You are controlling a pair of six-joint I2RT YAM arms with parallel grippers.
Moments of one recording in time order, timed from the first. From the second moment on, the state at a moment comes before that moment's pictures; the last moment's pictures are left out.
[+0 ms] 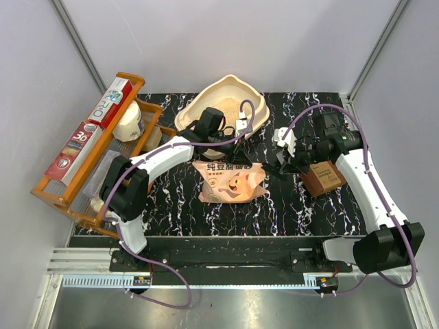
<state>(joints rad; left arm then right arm) -0.63 1.82 1.39 -0.21 0.97 0.21 0.19 1.29 1.28 -1.10 -0.72 -1.00</state>
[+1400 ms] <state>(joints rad) -0.63 1.81 1.36 -0.16 0.97 0.17 0.22 1.52 1.46 -1.21 -0.61 -1.24</state>
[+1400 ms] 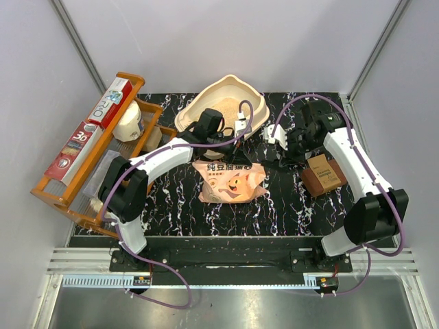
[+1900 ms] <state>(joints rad) -0.62 1.80 1.36 -0.18 0.97 0.18 0.27 1.53 1.45 -1.17 -0.58 -1.22</state>
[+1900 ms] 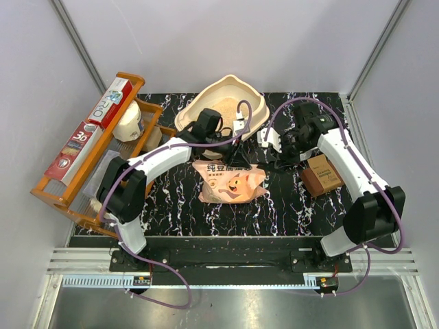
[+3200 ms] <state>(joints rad) -0.35 1.52 1.17 -0.49 0.99 0.37 0.59 1.68 1.68 -1.28 -0.29 -1.13</state>
